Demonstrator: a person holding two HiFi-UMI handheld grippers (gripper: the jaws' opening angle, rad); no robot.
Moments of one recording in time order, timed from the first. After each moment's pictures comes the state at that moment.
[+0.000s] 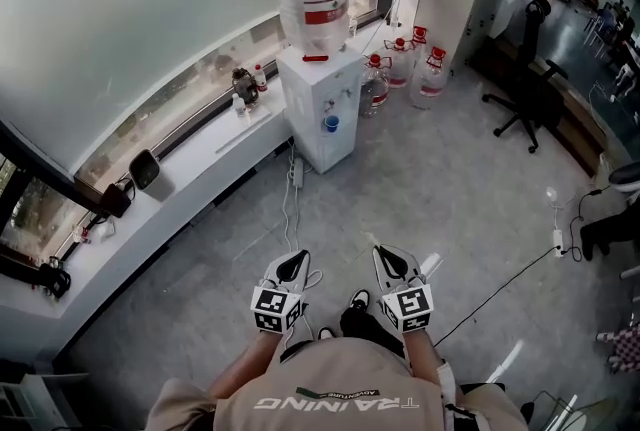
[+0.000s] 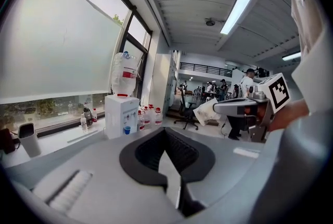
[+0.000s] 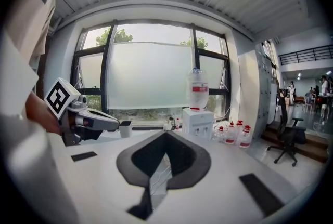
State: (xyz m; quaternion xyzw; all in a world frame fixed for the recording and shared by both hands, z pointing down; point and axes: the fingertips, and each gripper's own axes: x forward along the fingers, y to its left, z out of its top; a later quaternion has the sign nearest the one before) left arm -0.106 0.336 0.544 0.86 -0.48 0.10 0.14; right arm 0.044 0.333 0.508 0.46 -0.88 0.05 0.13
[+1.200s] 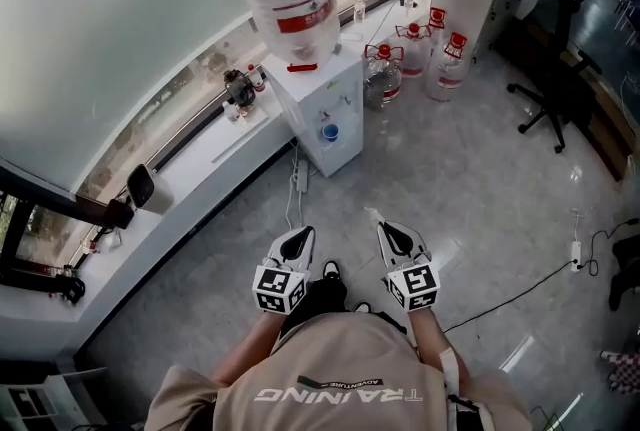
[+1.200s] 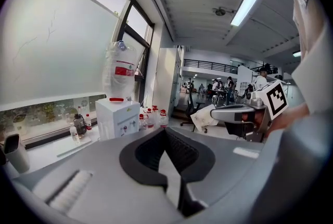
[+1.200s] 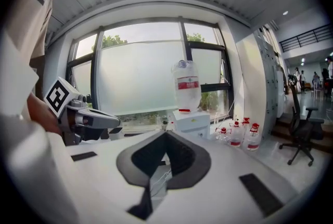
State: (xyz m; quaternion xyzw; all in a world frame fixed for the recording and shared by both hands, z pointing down) left arm -0.035 0.110 0.547 0.85 -0.49 0.12 0.14; right arm 0.112 0.099 0.532 0.43 -0.89 0.09 0.10
